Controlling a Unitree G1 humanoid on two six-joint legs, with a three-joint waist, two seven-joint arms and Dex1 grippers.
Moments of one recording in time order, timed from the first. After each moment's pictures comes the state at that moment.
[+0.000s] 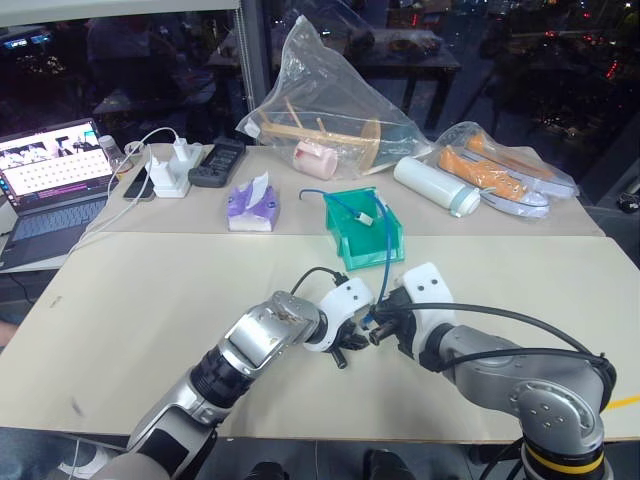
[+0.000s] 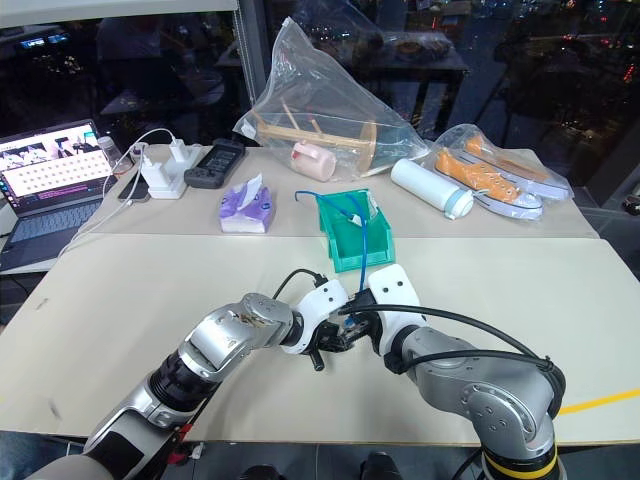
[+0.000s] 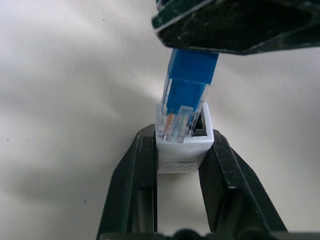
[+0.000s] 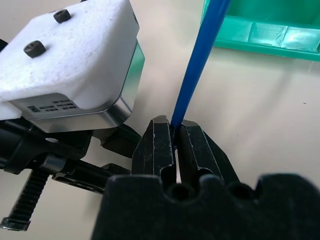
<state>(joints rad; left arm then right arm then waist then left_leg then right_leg) -0.69 0.29 -0.53 -0.18 -0.22 1.17 -0.66 -0.34 -0.42 0.00 -0.80 0.92 1.40 -0.27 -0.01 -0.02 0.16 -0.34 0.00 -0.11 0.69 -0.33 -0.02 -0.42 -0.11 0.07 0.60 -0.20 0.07</state>
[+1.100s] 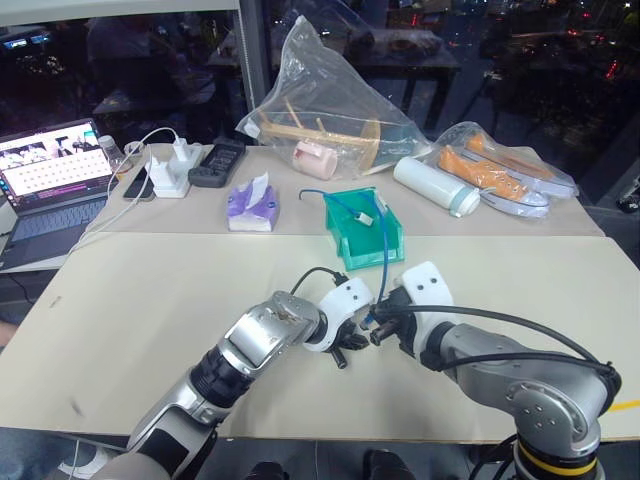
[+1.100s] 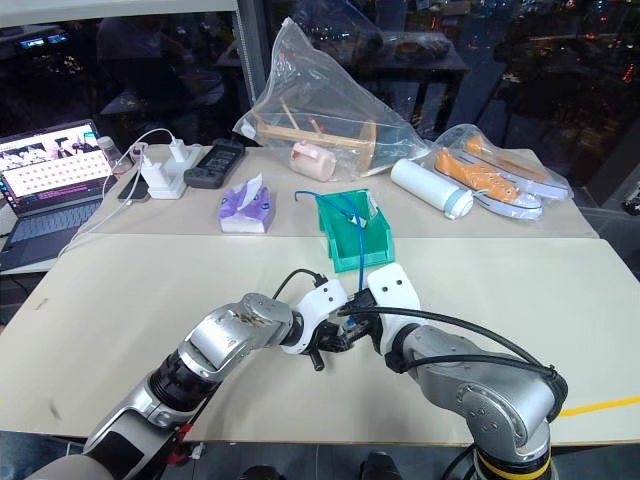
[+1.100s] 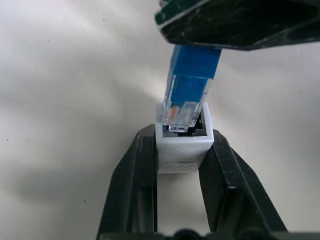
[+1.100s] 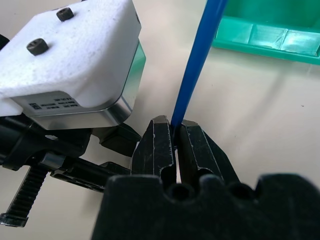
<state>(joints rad) -0.69 0.29 -0.53 -0.18 -0.23 1.18 -0.65 -0.35 -0.37 -0.02 -0.84 0.76 1.48 -0.11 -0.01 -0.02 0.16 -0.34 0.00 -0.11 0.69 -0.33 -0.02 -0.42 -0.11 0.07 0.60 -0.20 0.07</state>
